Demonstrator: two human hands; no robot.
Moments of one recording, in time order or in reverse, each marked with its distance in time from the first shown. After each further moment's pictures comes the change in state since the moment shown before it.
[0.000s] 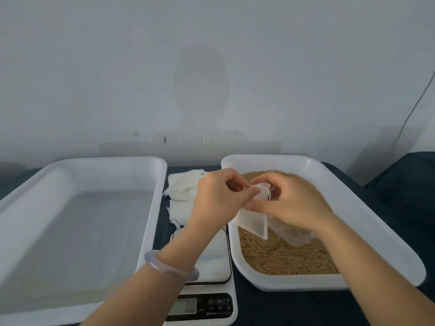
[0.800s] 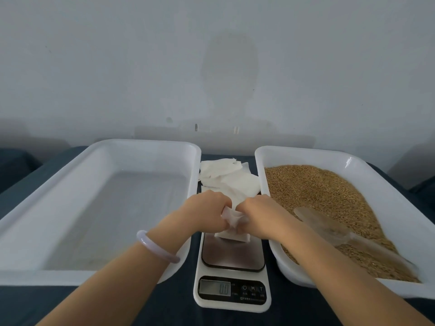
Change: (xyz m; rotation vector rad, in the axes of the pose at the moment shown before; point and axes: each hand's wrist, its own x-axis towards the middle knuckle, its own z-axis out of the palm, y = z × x) left_hand -0.009 -0.075 -0.066 0.866 -0.573 -0.020; right_hand 0.043 -0.013 0.112 -0.822 -0.333 -0.179
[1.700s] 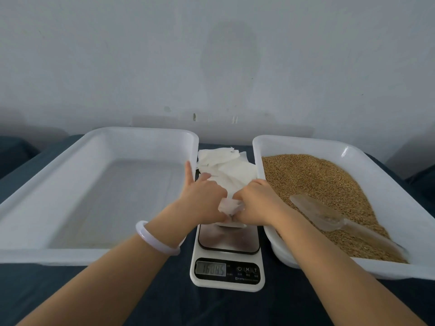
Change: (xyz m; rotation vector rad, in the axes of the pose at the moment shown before) left_hand -0.006 0.005 0.011 0.354 -0.030 -0.046; right_hand 0.002 0.007 0.018 0.031 0.072 0.006
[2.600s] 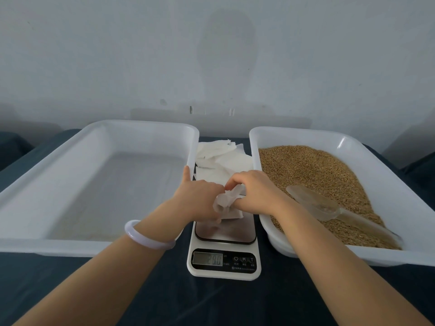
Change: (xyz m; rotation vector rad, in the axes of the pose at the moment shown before) left_hand -0.010 0.007 0.000 -0.135 -0.074 -0.004; right_hand -0.008 0.006 -0.002 0.367 0.095 0.033
